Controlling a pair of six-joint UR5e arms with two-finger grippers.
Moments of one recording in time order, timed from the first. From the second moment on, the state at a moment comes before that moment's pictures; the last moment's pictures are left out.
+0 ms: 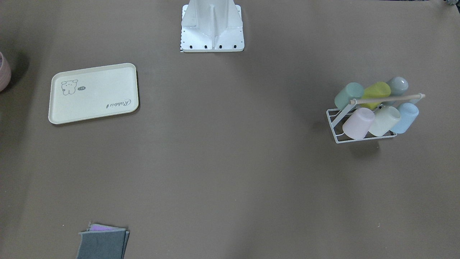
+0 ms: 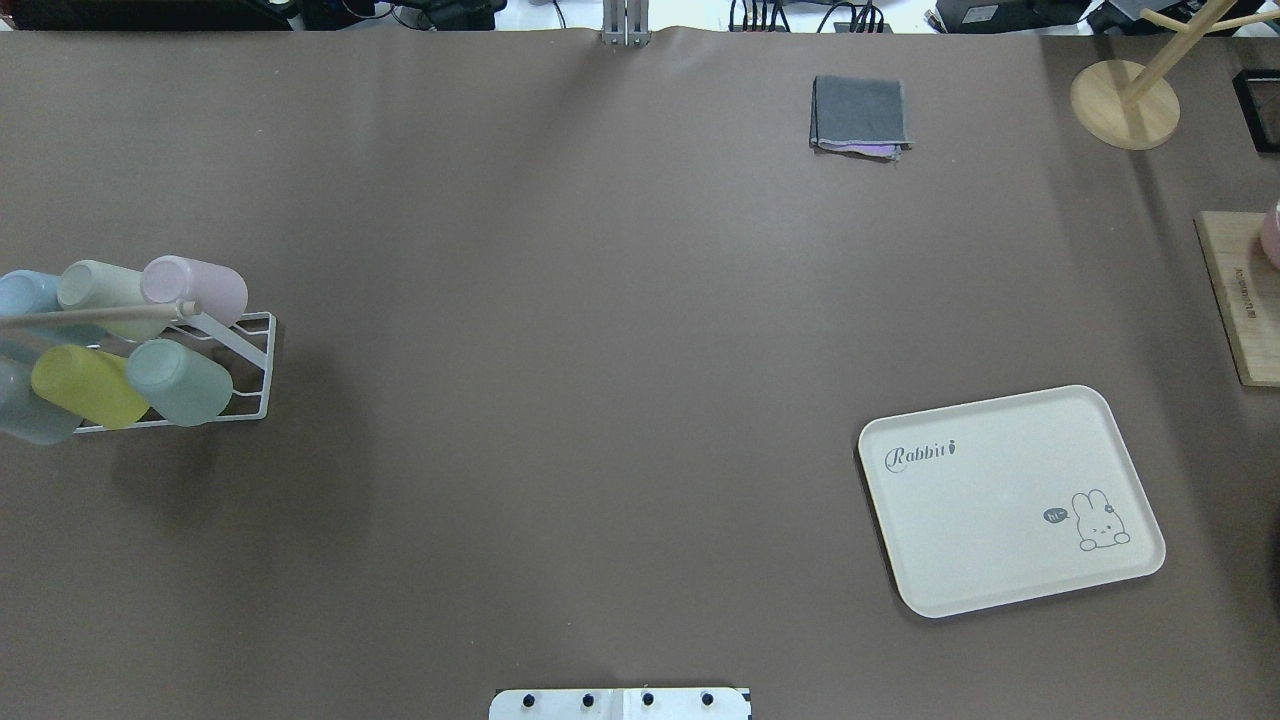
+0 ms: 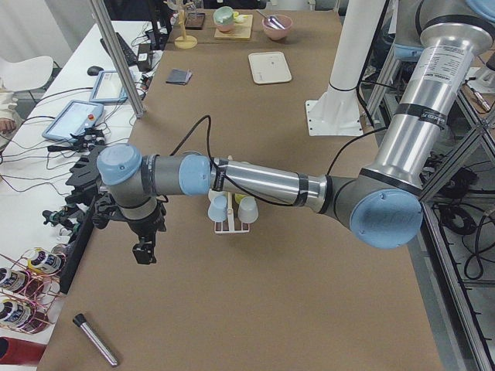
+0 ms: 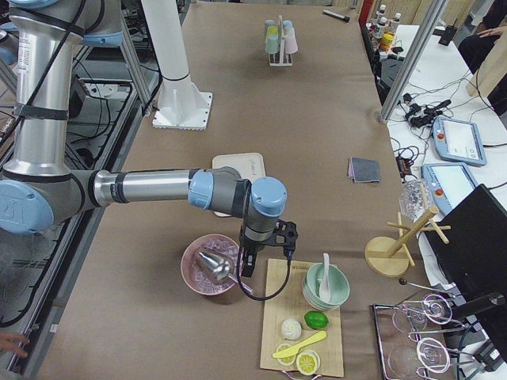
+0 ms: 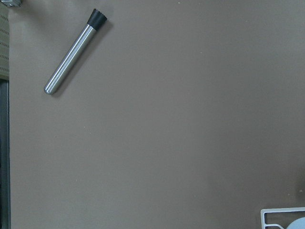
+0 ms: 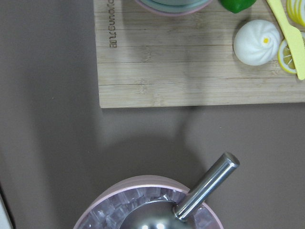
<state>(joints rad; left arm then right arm) -1.66 -1.89 -1.38 -1.40 -2.27 0.14 1.58 -1.73 1.83 -1.87 2.28 -0.08</state>
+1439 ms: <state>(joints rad) -1.66 -1.54 -1.71 -1.50 -2.32 0.04 1.49 -1.73 1.83 -1.85 2.32 -0.01</state>
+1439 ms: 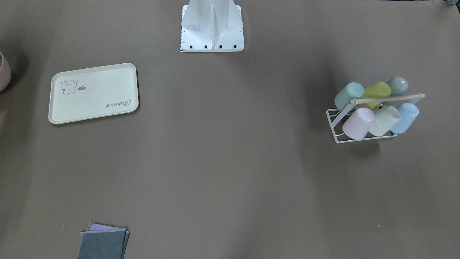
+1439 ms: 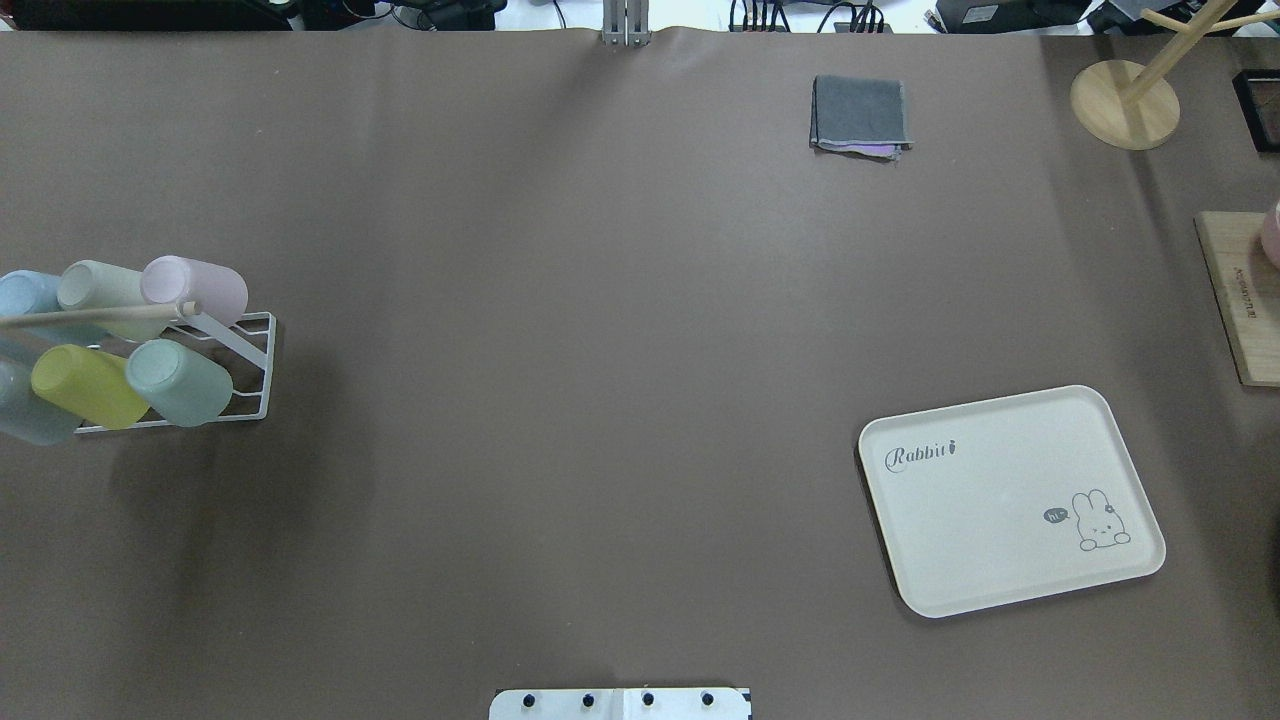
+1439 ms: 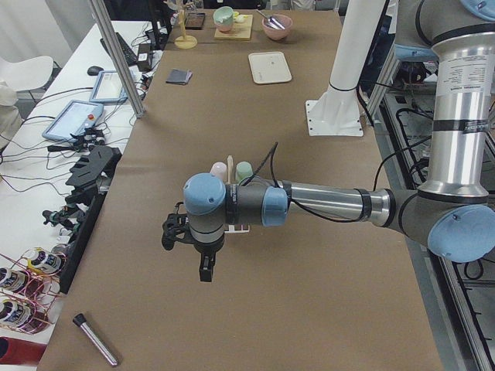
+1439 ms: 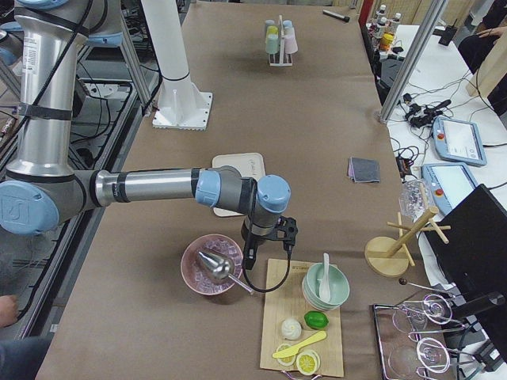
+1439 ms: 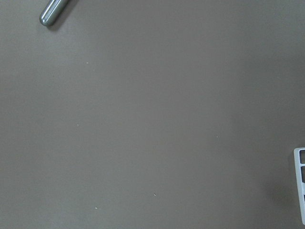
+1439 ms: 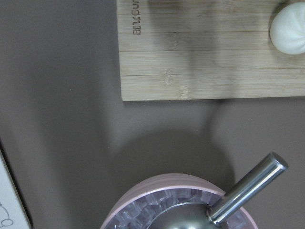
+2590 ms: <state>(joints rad) -1.45 -1.50 -1.96 -1.50 -2.37 -0.31 1.23 -1.74 1.89 -1.54 2.36 0.50</state>
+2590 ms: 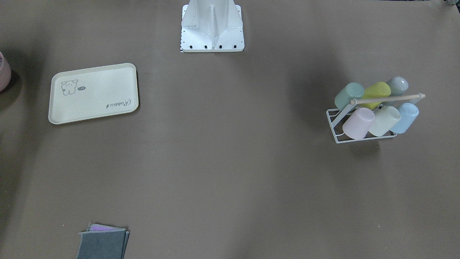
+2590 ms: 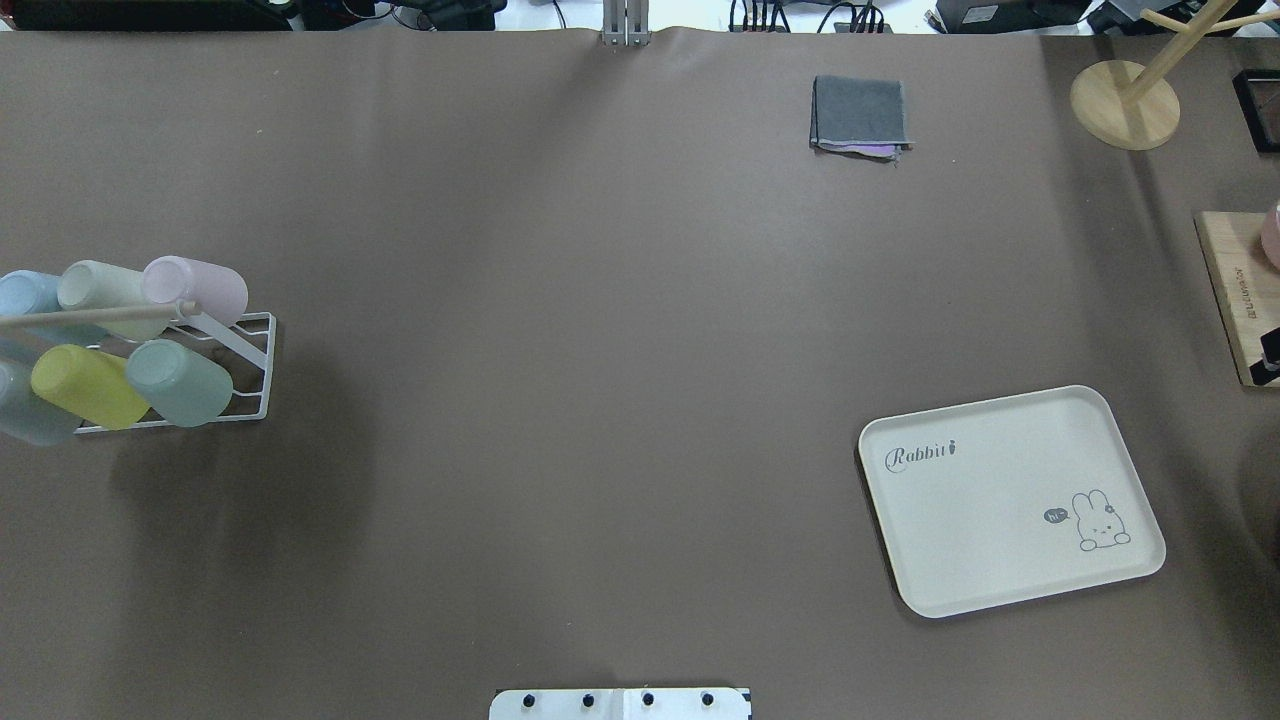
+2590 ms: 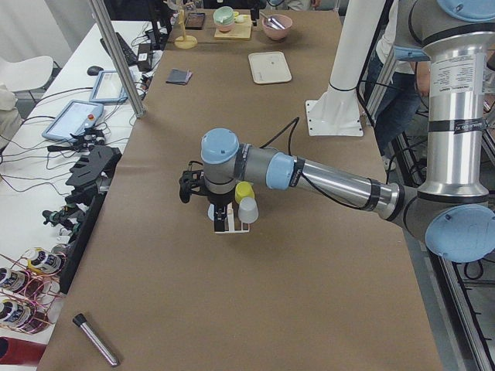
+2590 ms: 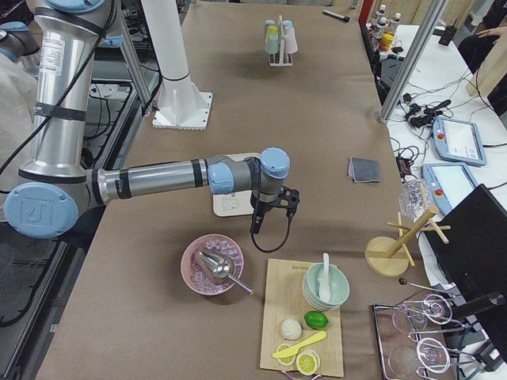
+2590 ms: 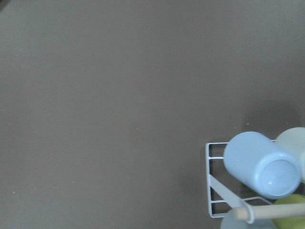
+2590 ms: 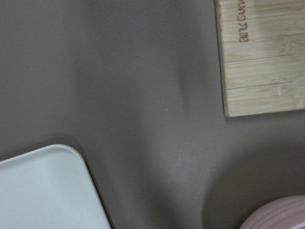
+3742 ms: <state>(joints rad) -1.11 -1.50 -2.23 -1.58 -2.36 -0.85 0.95 -1.73 1.88 -1.41 2.26 0.59</state>
